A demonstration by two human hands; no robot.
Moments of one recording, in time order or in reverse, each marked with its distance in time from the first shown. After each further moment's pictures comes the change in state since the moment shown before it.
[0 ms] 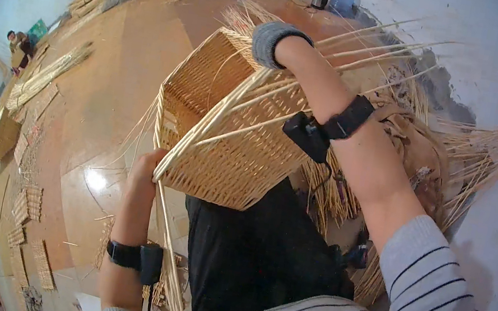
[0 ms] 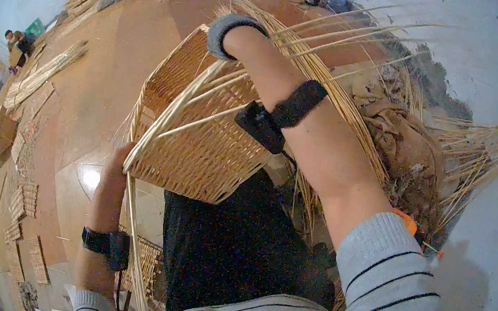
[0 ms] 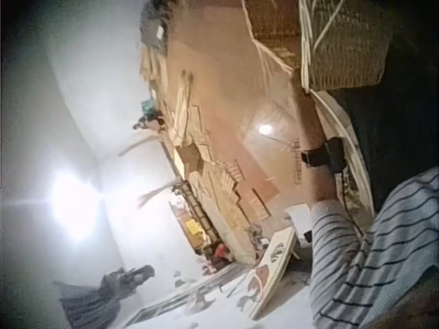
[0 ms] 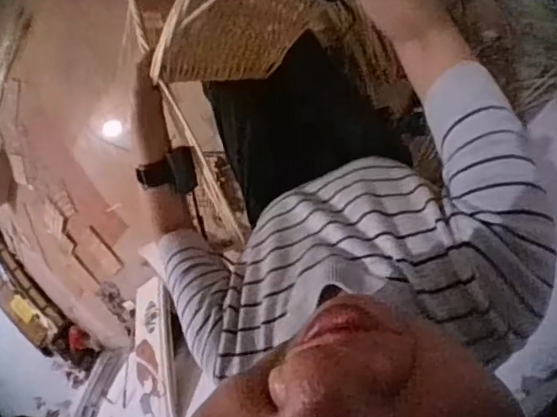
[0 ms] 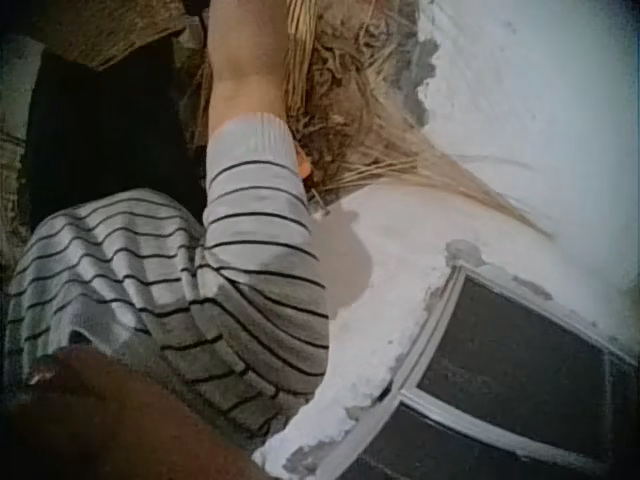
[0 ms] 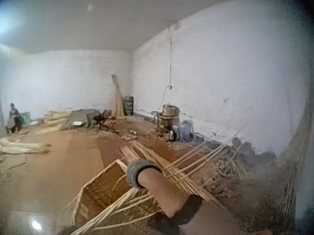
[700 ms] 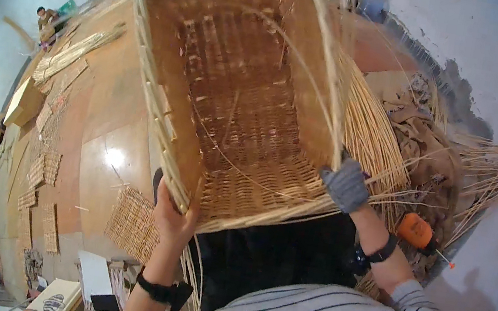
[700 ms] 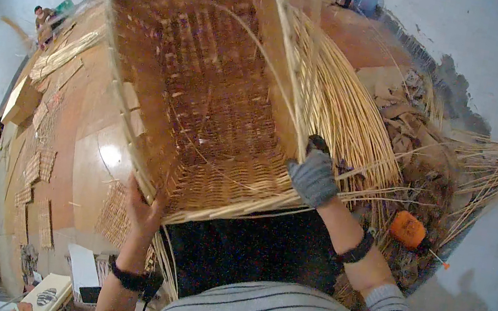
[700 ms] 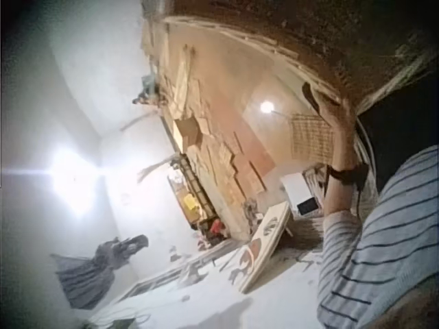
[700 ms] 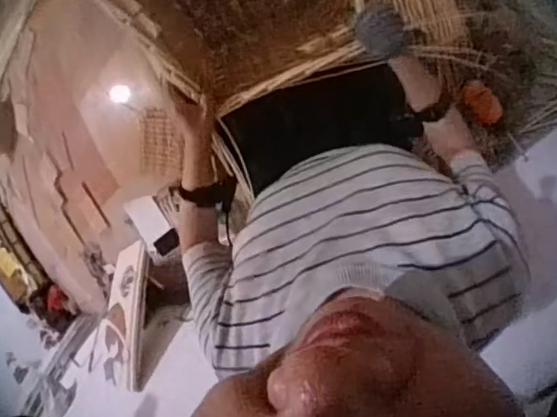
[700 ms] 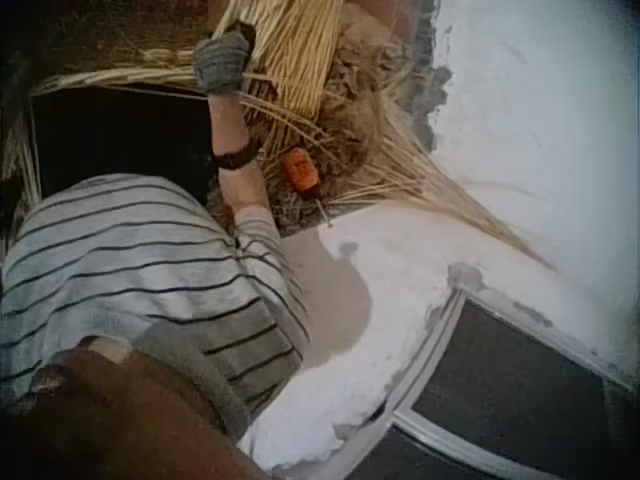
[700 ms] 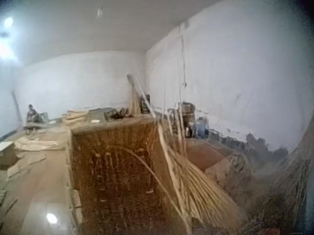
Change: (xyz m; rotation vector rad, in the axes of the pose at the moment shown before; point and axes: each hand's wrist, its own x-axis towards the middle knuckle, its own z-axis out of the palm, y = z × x) left_hand -0.148 -0.072 0.028 0.644 0.322 0.786; right_hand -0.248 -0.013 0.168 0.504 0.183 0.356
